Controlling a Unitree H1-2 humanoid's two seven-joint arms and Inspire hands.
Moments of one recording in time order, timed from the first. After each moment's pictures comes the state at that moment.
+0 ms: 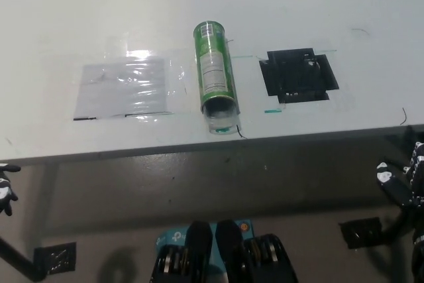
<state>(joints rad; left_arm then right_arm) -0.02 0.41 0.28 -0.11 -0.19 0.24 -0.12 -0.17 -0.10 -0.15 -0.02 -0.05 0.19 -0.08</state>
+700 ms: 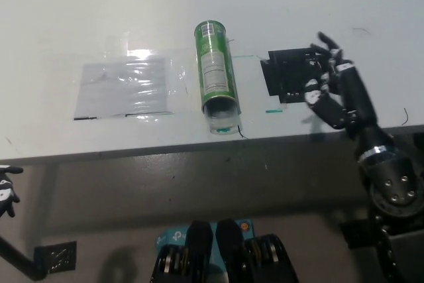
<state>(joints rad) -0.02 0.41 0.27 -0.11 -0.19 0.26 -0.12 -0.49 -0.14 0.12 0.02 -0.10 0.22 0.02</state>
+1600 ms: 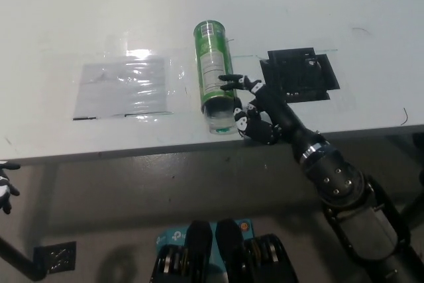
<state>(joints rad) -0.03 0.44 0.27 -0.13 -0.19 0.28 -0.14 -0.62 -0.13 0.34 0.34 -0.22 -0.03 0.10</state>
